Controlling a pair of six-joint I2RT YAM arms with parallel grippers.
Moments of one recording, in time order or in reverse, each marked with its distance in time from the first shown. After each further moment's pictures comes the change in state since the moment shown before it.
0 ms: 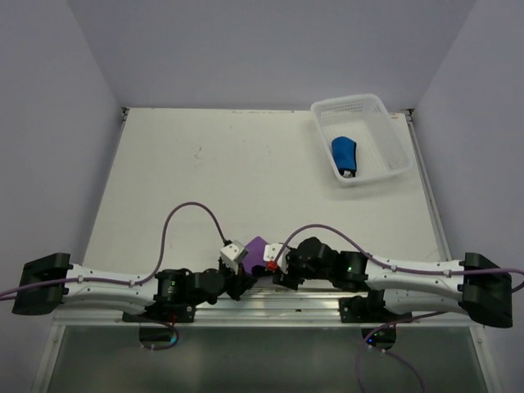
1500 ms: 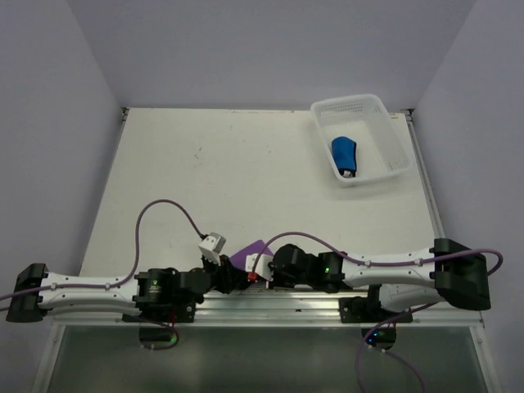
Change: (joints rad) left arm 0.000 -0.276 0.000 -0.266 -0.112 -0.201; right arm 0.131 0.224 0.167 -0.128 0.174 -0.063
